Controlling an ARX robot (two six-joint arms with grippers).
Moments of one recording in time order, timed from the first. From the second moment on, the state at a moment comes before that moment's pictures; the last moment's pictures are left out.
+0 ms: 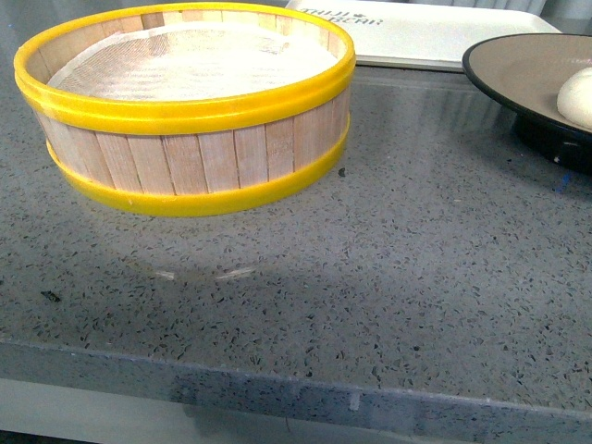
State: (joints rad) left arm 0.00 0.50 0.17 0.33 0.00 0.00; right arm 0.00 0.00 0.01 0.00 0.00 0.00
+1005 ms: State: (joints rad) left arm 0.00 0.18 0.03 0.18 0.00 0.00; right arm 0.00 0.00 0.01 0.00 0.00 0.00
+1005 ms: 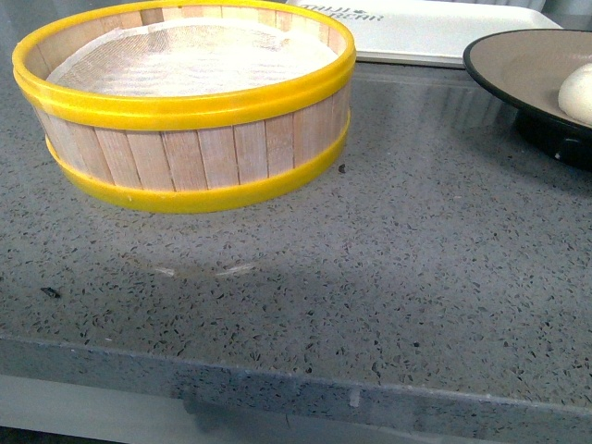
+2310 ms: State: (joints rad) left arm 0.00 0.00 0.03 0.00 0.00 0.00; right arm -0.35 0.74 0.21 0.73 -0.13 -0.29
